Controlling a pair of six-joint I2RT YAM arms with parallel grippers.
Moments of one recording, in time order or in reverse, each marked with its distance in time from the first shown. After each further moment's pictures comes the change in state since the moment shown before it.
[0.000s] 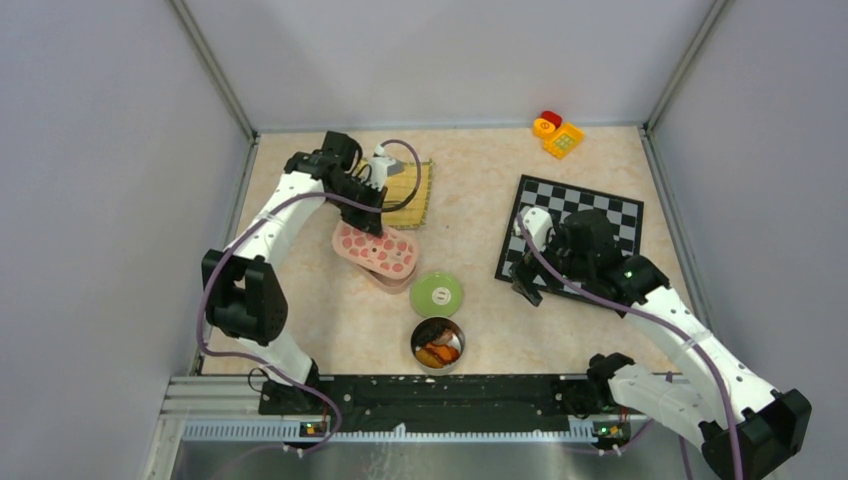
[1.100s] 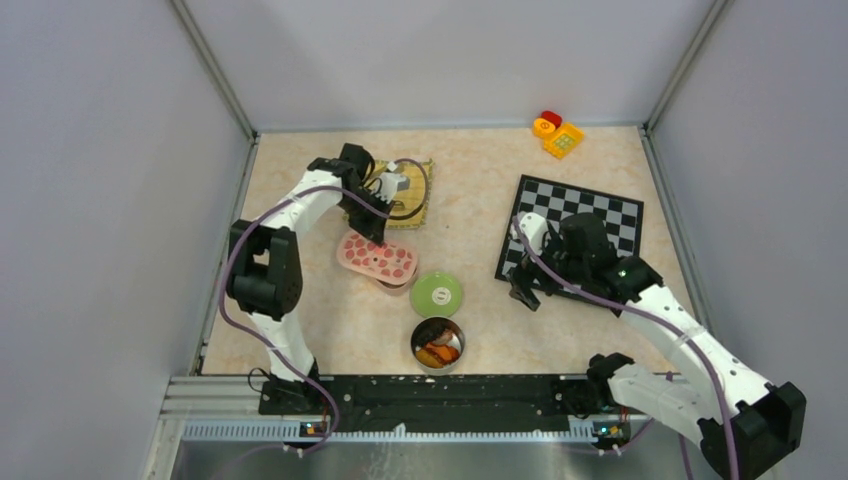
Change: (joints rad) left arm -0.004 0.169 -0.034 0.071 -0.051 0.116; right arm 0.000 0.014 -0.034 0.007 -0.033 0.003
